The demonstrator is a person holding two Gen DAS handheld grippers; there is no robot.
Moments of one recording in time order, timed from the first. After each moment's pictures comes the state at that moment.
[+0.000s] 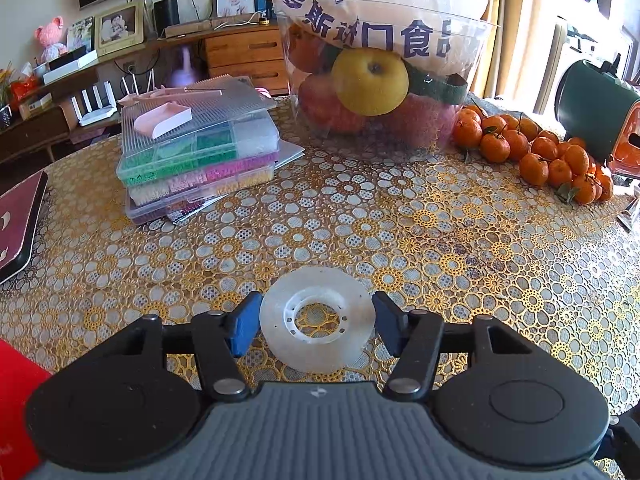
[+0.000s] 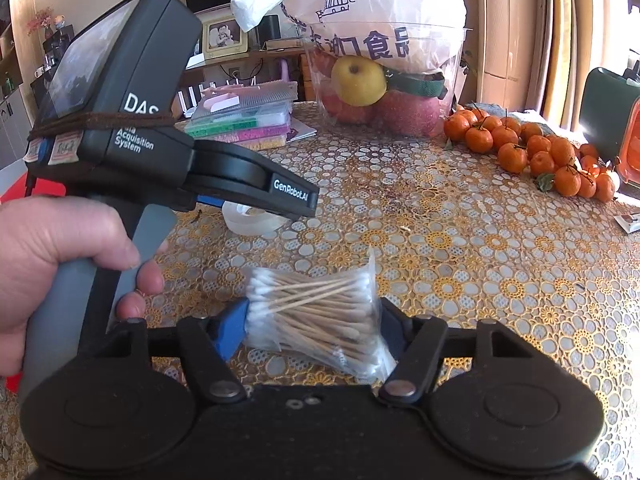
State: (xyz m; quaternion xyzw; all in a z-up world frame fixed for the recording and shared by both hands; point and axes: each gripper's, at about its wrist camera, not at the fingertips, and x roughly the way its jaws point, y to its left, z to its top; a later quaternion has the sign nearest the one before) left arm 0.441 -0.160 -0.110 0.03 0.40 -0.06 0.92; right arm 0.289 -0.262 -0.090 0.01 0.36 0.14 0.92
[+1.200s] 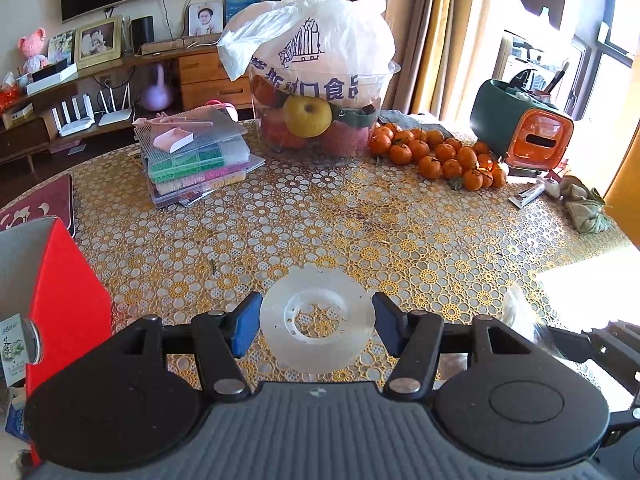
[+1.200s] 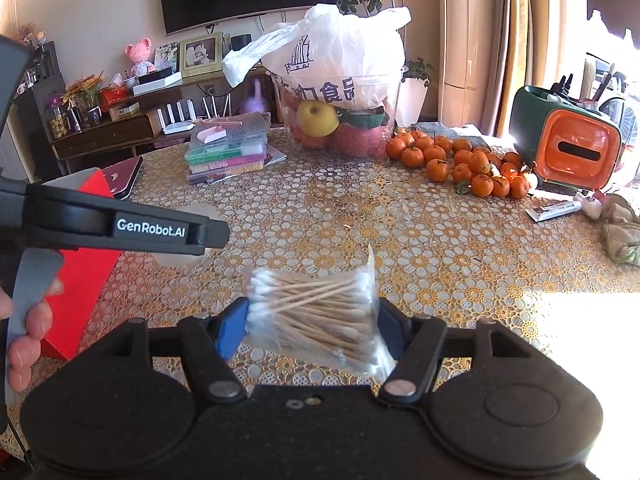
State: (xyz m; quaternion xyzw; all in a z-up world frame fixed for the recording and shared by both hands) left arm 0.309 -0.150 -0.025 0.01 0.38 -0.12 0.92; right arm 0.201 -0.292 -0.021 0.01 0.35 0.09 0.93
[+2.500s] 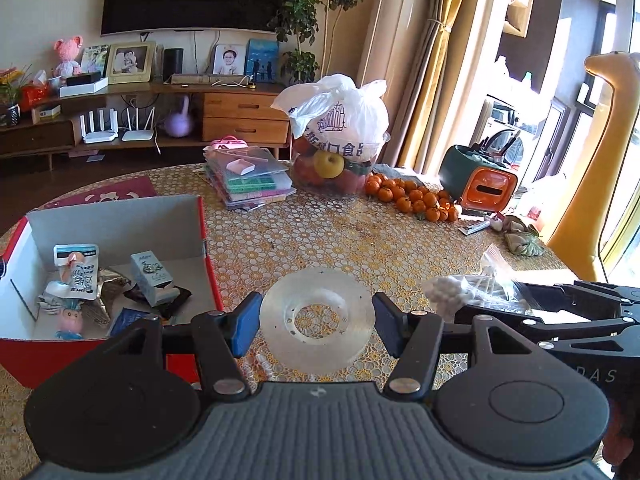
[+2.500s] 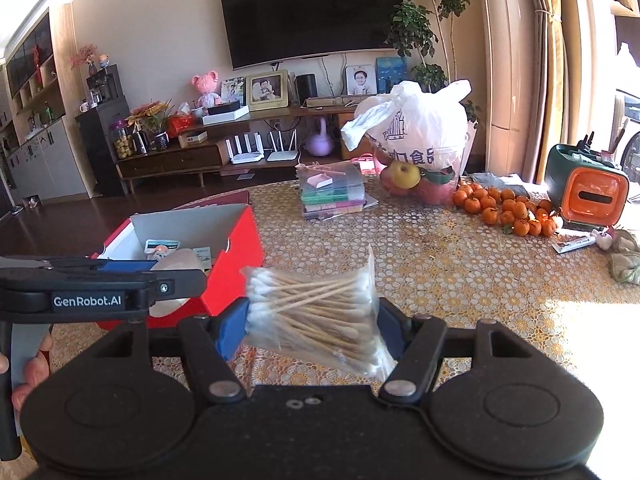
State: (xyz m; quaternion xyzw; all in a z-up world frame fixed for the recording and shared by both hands) left arm 0.134 -0.031 0.057 -0.05 0.32 -0.13 0.94; right arm 0.081 -0.225 0.077 0.02 0.31 0.17 0.94
